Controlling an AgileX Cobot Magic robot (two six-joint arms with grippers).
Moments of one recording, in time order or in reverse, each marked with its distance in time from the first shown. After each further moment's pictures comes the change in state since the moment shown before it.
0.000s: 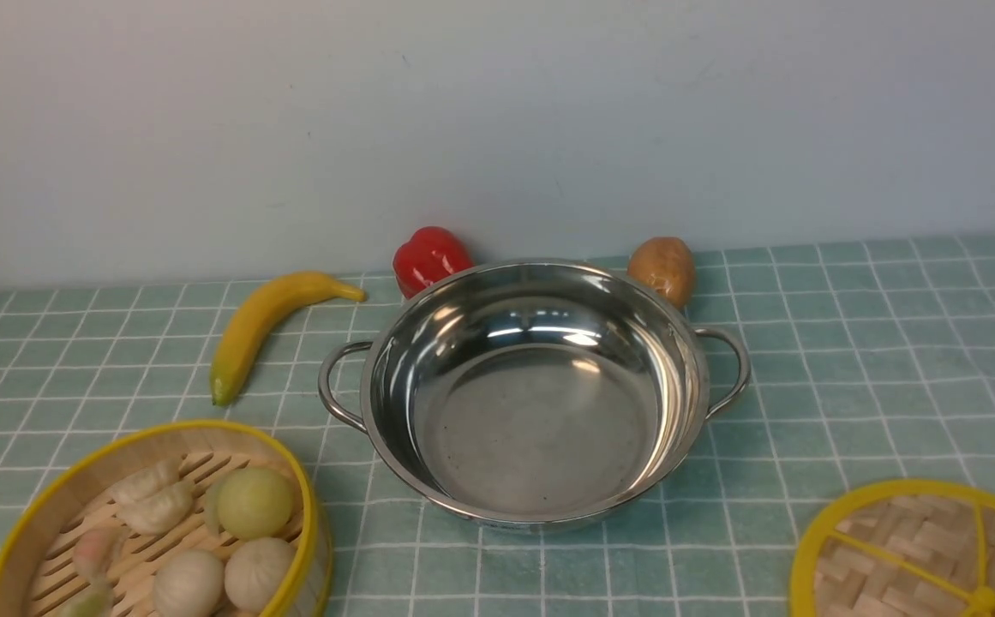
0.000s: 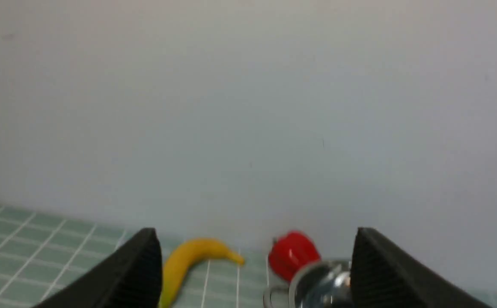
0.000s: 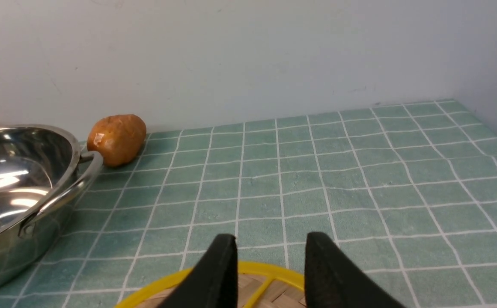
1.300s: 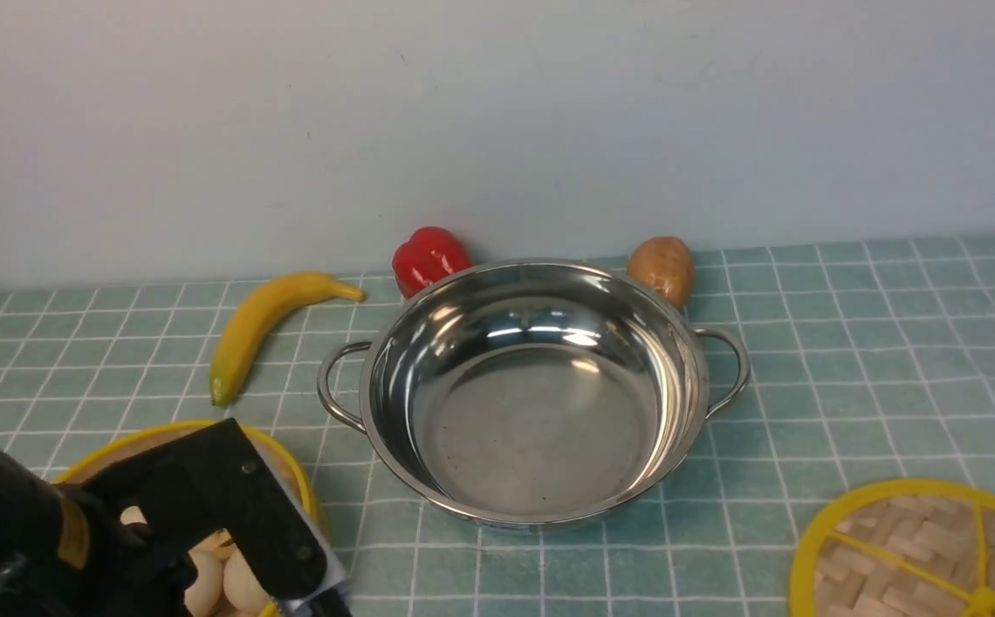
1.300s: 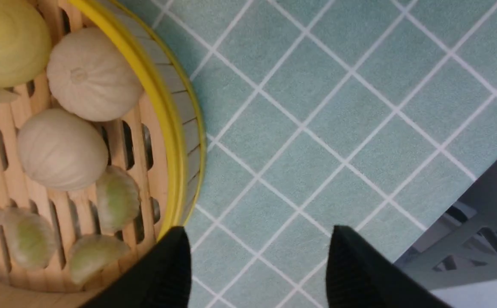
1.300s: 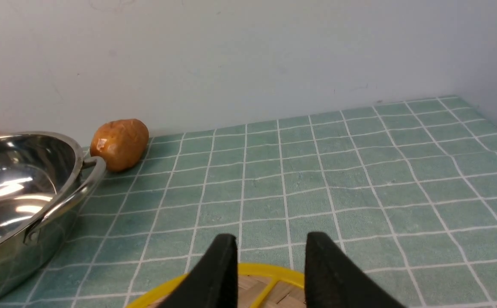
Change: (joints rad) right arm 0.000 0.000 0.000 0.000 -0.004 0.026; left arm -0.558 1.002 -0.453 0.307 0.808 0.373
